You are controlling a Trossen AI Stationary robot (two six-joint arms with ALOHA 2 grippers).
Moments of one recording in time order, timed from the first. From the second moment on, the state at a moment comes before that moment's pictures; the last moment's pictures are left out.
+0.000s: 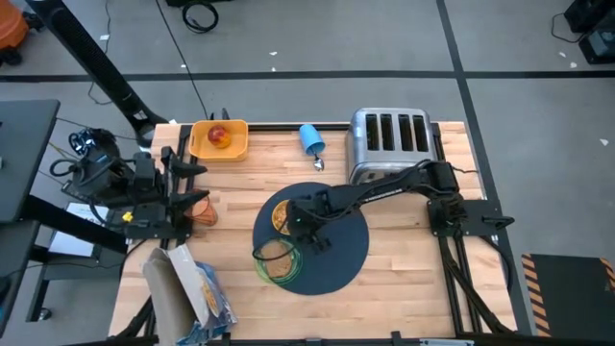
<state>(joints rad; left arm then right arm) -0.83 0.66 1.05 -0.34 -1.03 -0.16 0.11 2.06 1.59 -0.61 -0.06 -0.39</state>
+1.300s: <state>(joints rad) -0.83 0.66 1.05 -0.37 -1.03 -0.15 0.16 2.01 1.57 -0.81 0.08 -0.31</state>
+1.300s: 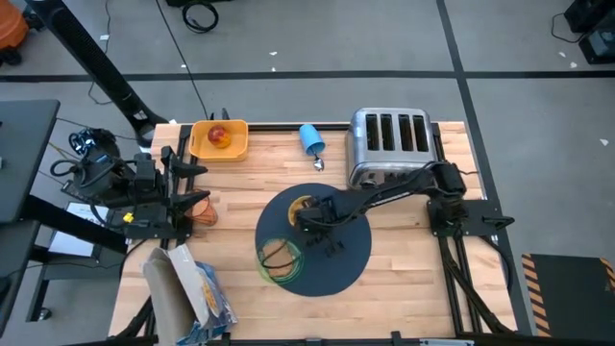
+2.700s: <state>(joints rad) -0.83 0.66 1.05 -0.37 -1.03 -0.15 0.23 1.89 1.36 -0.61 0.00 -0.24</state>
